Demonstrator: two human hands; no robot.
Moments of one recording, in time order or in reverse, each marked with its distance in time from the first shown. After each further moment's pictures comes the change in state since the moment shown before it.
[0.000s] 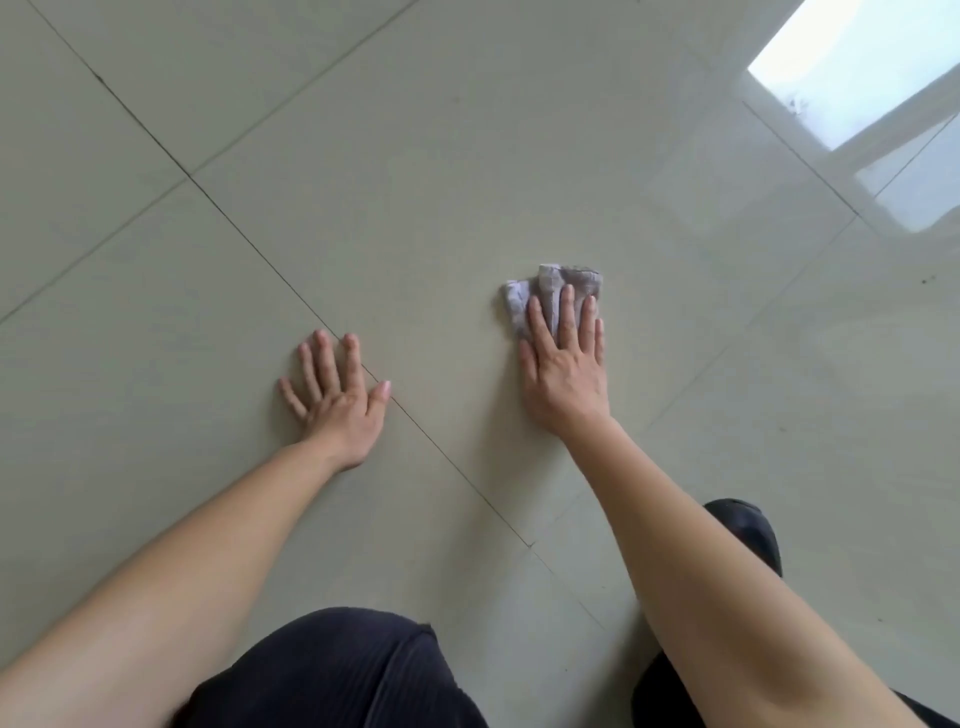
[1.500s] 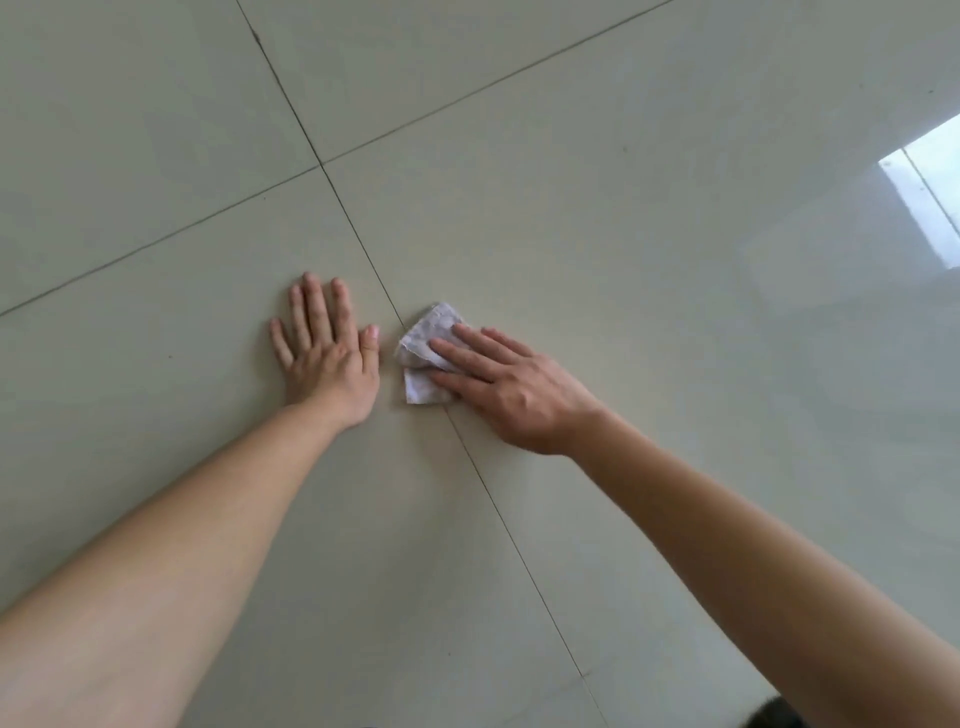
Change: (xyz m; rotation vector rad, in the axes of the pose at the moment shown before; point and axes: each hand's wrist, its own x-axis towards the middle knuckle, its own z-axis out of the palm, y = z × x) left_hand 0.083 -0.073 -0.047 -0.024 0.305 -0.209; right_hand 0.098 -0.120 0.009 -0.178 -0.073 -1.156
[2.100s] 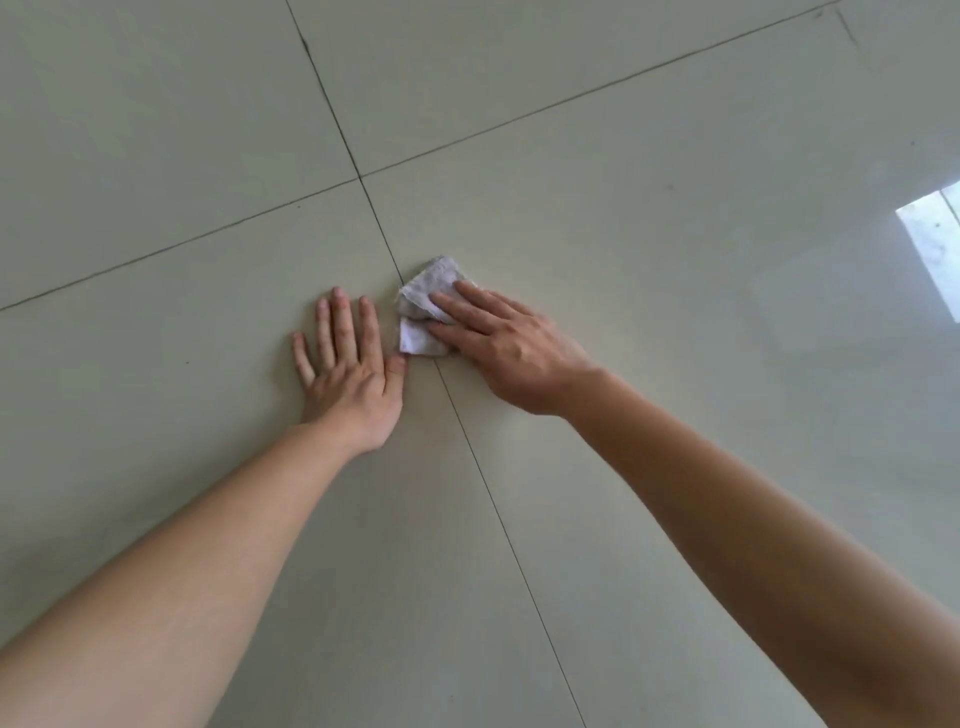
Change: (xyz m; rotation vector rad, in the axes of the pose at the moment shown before) left_hand 0.001 0.000 -0.008 -0.007 -0.109 -0.008; right_hand 0.076 0.033 -0.014 -0.027 0.012 -0.028
